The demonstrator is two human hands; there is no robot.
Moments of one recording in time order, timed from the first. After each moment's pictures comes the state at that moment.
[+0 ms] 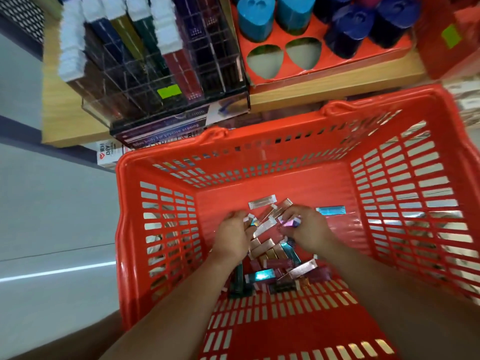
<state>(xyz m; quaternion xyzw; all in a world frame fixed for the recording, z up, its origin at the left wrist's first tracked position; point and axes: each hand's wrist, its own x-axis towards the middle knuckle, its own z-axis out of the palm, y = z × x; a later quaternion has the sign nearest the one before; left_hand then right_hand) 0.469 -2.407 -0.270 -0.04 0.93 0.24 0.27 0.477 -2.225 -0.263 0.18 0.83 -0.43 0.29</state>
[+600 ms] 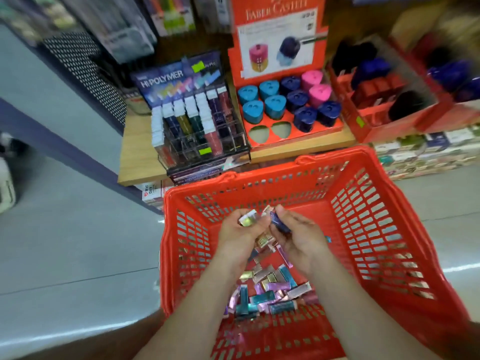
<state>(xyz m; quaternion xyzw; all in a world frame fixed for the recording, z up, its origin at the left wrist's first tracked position) 0.461 -2.384 -0.112 -0.21 0.65 0.70 0.19 0.468 -2.264 -0.109 0.40 0.36 -0.83 0.12</state>
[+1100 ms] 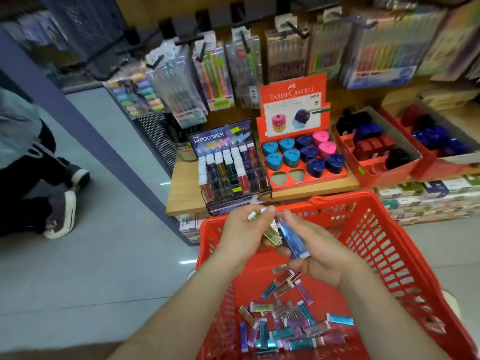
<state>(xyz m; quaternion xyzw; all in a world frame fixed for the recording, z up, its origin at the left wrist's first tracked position) 0.451 -2.404 0.011 -0.06 0.74 0.66 0.13 0.476 -2.259 0.009 0.12 0.51 -0.80 0.29</state>
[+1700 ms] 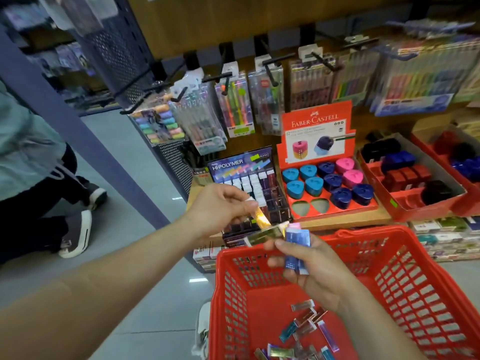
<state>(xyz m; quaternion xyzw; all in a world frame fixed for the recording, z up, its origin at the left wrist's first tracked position) 0.367 -2.474 0.087 -0.02 0.84 0.53 0.11 0.436 -2.302 0.029 0.13 0.48 -0.83 0.24</state>
